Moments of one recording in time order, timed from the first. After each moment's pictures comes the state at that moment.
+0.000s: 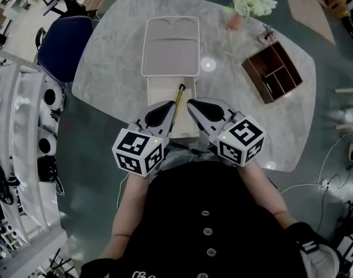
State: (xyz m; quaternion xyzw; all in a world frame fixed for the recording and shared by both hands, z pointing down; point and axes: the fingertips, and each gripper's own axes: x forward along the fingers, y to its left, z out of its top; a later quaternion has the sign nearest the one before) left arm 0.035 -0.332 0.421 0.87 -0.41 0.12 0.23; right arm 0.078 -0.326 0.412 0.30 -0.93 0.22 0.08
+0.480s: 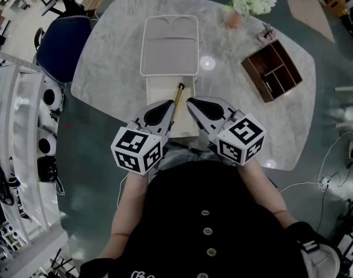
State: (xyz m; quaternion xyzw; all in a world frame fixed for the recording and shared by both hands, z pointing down) left arm 0.034 -0.334 0.425 0.87 -0.41 0.12 0.24; right arm 0.079 -0.328 0.412 0.30 -0.92 0.22 0.08
